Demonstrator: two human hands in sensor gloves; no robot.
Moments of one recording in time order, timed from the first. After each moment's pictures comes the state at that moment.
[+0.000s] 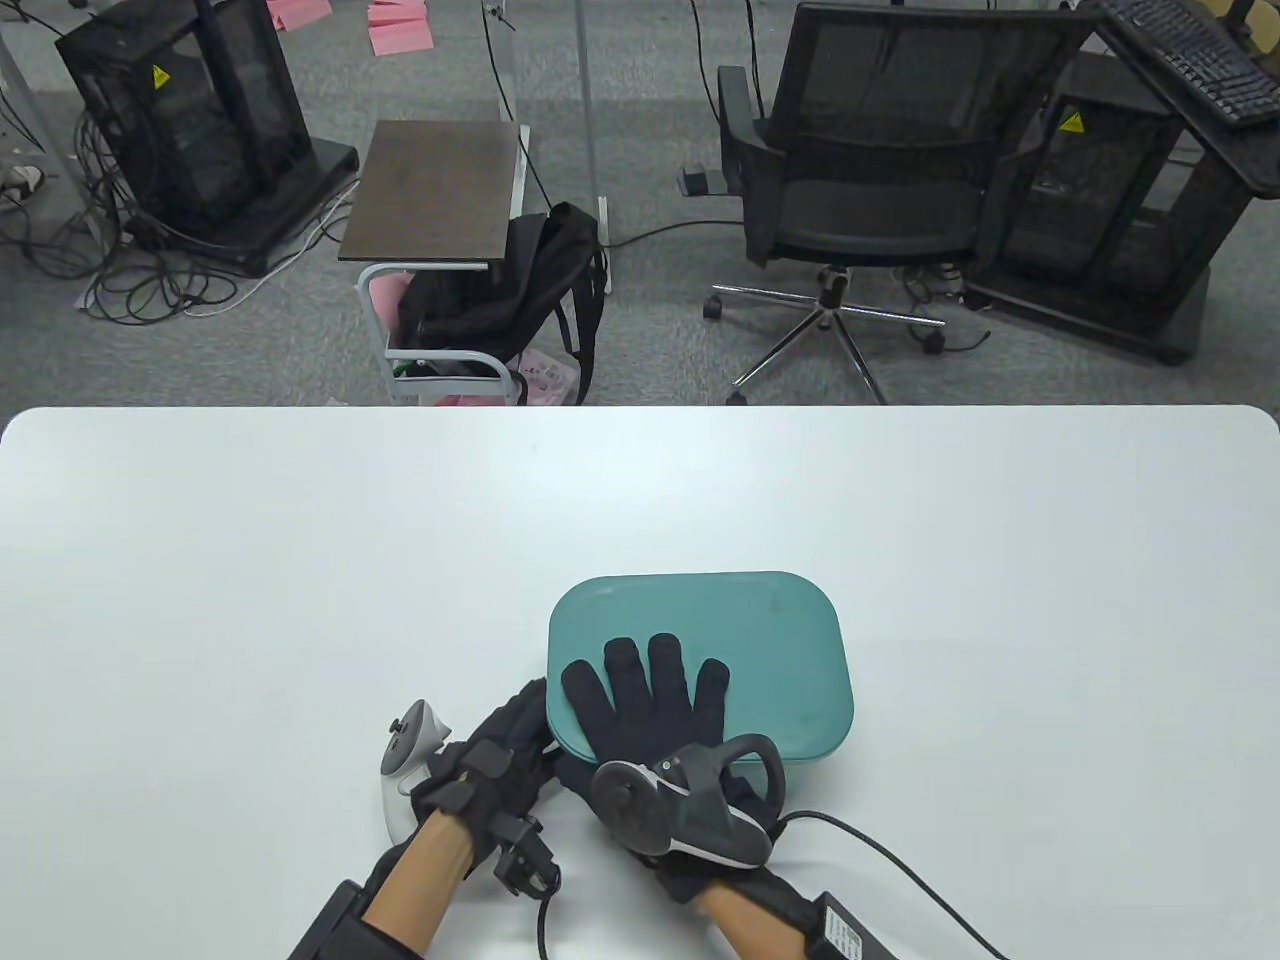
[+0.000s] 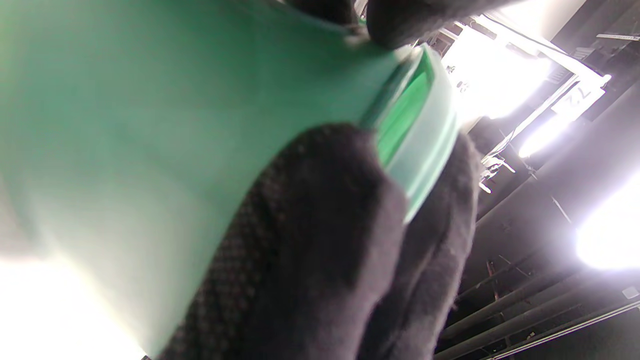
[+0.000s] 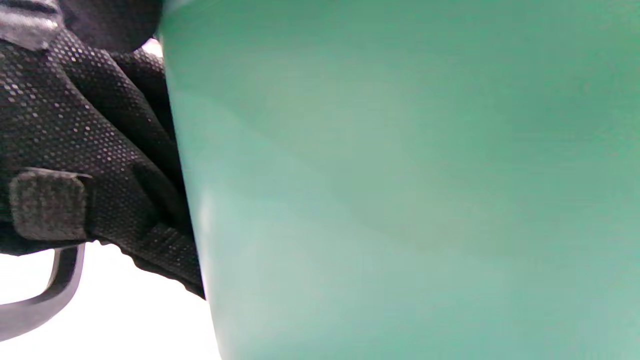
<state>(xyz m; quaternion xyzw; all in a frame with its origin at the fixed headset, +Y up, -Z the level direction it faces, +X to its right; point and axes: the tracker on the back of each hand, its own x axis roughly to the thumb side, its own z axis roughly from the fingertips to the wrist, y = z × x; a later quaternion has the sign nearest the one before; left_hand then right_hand) -0.172 -0.797 -0.276 -0.22 -0.01 0.84 0.50 0.009 -0.682 -0.237 0.25 -0.07 0.96 0.07</state>
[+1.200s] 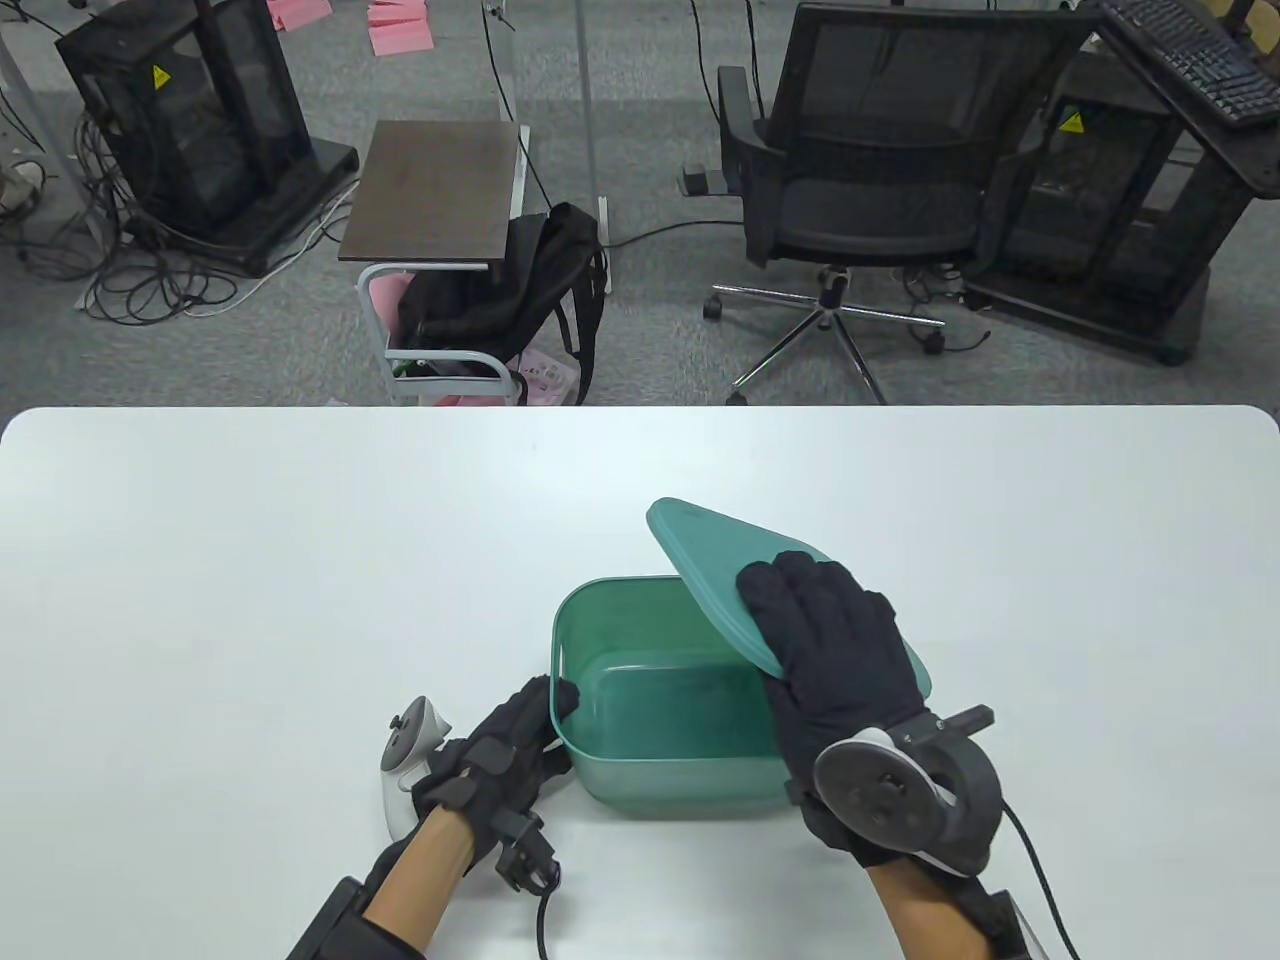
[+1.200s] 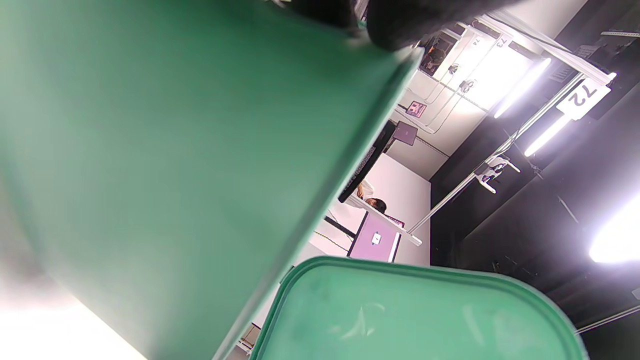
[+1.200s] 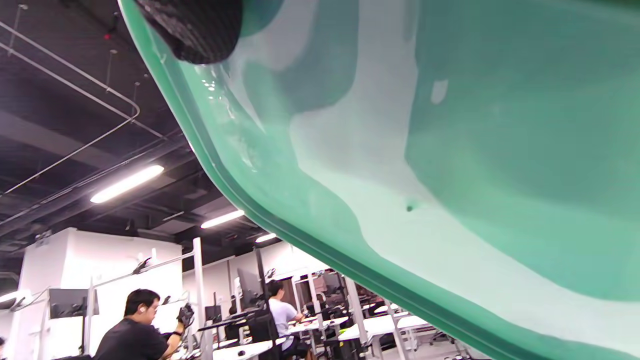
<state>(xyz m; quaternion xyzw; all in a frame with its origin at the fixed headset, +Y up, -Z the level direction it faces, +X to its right) -0.173 -0.798 -0.279 -0.22 0.00 0.84 0.50 0.139 -0.554 -0.221 0.16 -0.33 0.91 0.19</state>
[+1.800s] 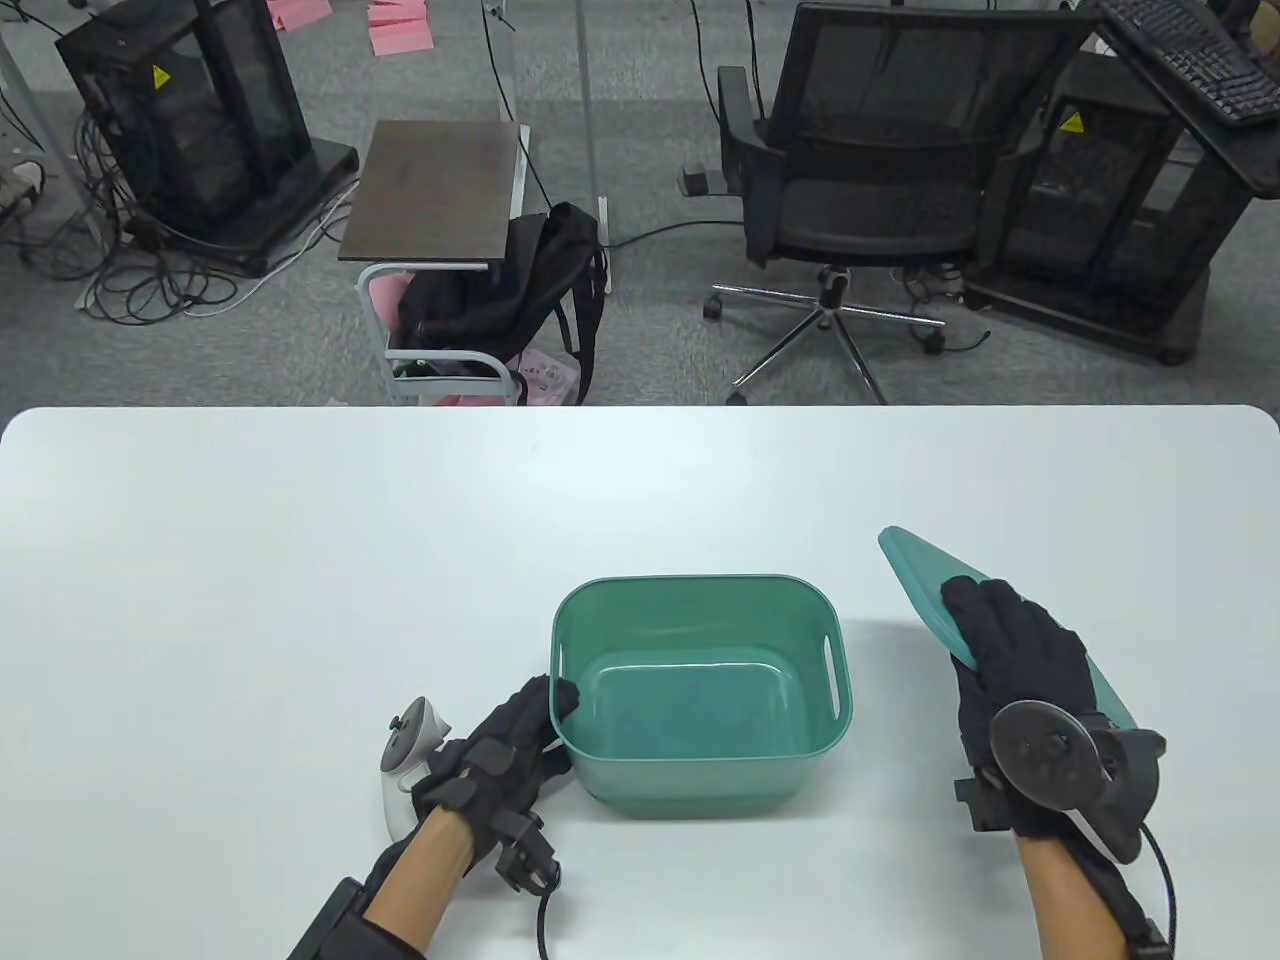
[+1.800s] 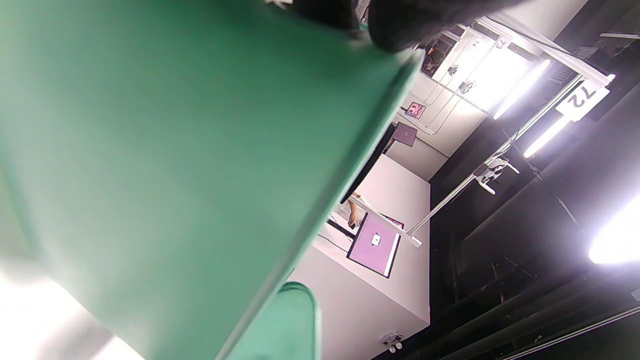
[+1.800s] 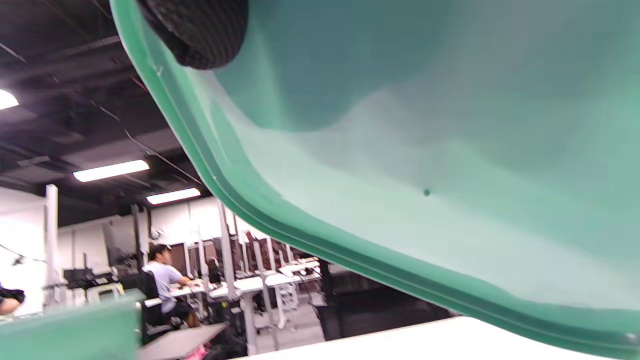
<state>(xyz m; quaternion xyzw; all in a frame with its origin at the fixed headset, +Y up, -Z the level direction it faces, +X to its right) -0.173 -0.798 -0.279 -0.22 0.00 0.84 0.50 0.276 -0.642 -0.257 0.00 -0.25 0.96 0.11</state>
